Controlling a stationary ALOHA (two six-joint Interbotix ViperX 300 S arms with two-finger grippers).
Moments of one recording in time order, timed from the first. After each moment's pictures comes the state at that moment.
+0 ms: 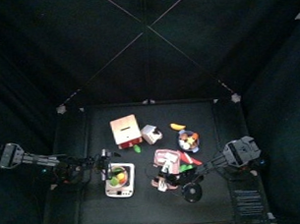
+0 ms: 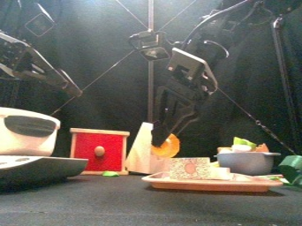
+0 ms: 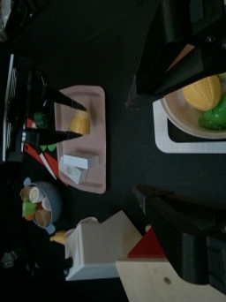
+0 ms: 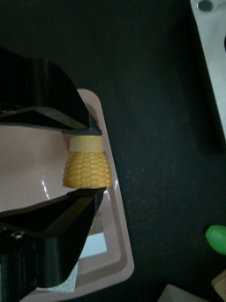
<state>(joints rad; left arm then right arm) -0.07 -0.66 1.23 -0.57 -0.27 0.75 0.25 0.16 0.42 -0.87 0.68 1.27</state>
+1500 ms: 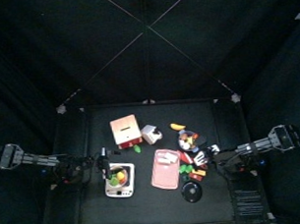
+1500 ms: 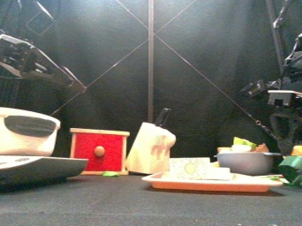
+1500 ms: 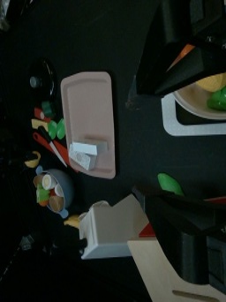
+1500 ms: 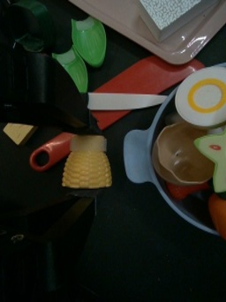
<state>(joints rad) -0.05 -0.66 1.23 -0.51 -0.30 0.76 0.10 -0.46 1.09 -0.51 0.81 1.53</state>
